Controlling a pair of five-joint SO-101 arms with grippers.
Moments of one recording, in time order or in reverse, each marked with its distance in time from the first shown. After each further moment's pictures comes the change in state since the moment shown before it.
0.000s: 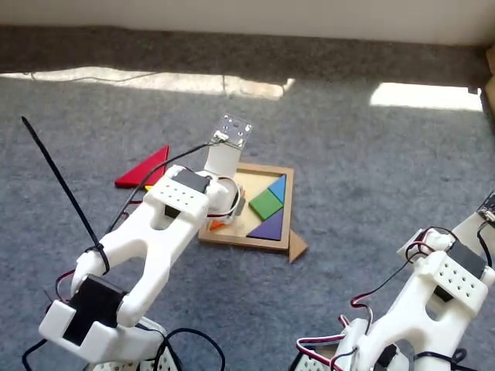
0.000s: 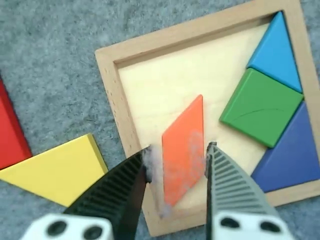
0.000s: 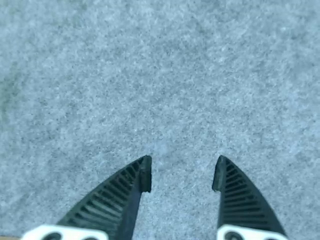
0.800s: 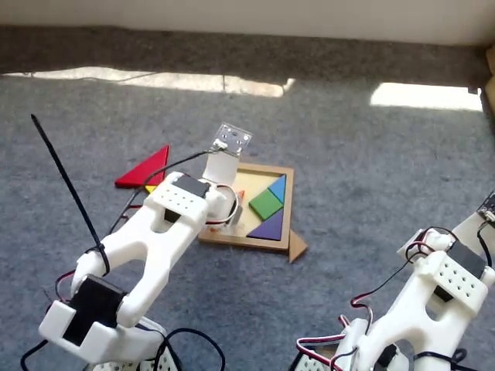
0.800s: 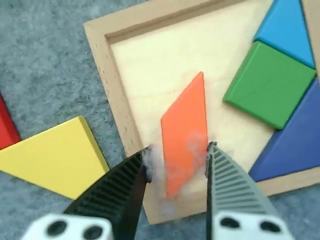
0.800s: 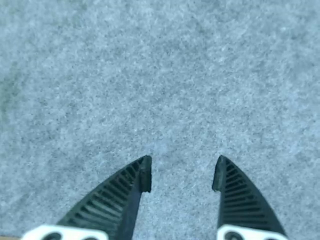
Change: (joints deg) left arm 0.2 0.0 3.2 0.0 0.1; right arm 0.0 0.0 0.0 0.0 0.0
